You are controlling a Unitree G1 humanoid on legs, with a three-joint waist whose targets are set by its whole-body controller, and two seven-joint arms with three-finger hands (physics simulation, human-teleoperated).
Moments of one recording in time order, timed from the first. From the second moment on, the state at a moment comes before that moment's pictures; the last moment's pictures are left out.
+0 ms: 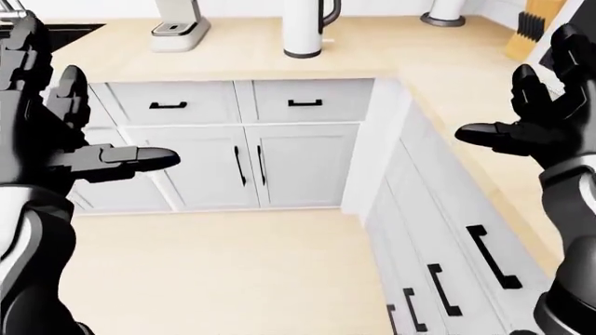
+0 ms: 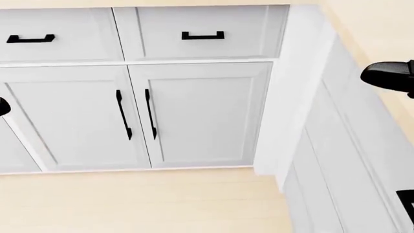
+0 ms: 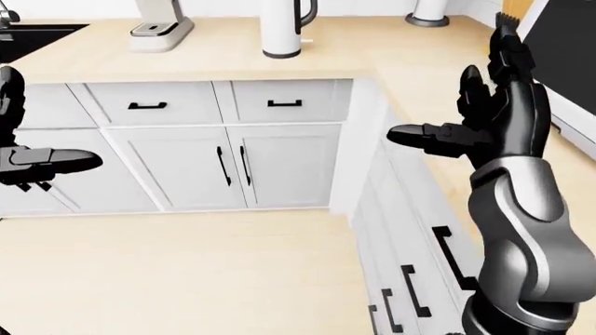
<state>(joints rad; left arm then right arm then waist) -0.45 0.50 0.51 -0.74 -0.40 0.98 0.07 -0.48 -0.49 -0.46 -0.49 0.49 0.77 -0.14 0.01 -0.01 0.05</state>
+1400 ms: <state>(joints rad) -0.46 0.56 0.52 -0.74 -0.49 0.98 0.13 -0.48 -0.52 -0.45 -0.51 0.52 0.78 -0.15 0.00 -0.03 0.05</state>
